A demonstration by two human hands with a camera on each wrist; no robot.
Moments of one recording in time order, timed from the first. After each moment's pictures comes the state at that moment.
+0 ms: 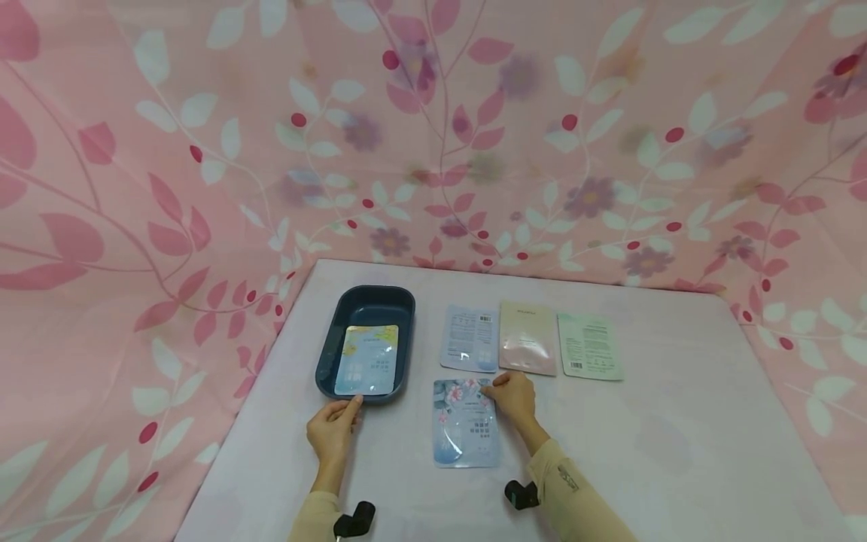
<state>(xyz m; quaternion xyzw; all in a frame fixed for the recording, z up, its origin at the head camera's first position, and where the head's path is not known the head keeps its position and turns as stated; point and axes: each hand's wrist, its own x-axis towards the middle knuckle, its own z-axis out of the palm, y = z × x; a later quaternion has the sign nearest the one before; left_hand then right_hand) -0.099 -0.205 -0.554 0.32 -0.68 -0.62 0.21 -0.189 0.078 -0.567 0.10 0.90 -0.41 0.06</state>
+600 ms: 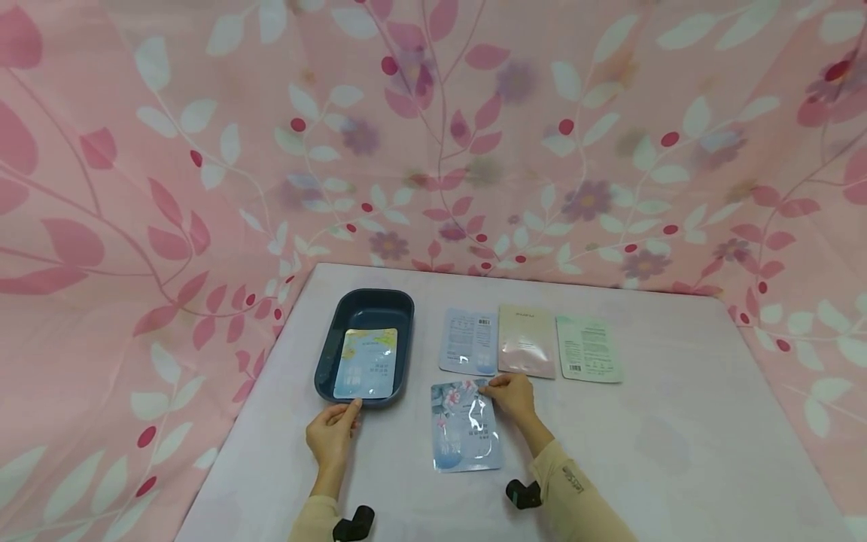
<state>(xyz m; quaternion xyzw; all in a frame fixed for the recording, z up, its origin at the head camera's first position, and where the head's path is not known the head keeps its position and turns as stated) -0.095 -0.204 -0.548 0.33 -0.69 -0.62 0.19 -0.193 0.081 -0.564 0.09 0.88 -0.47 0.06</state>
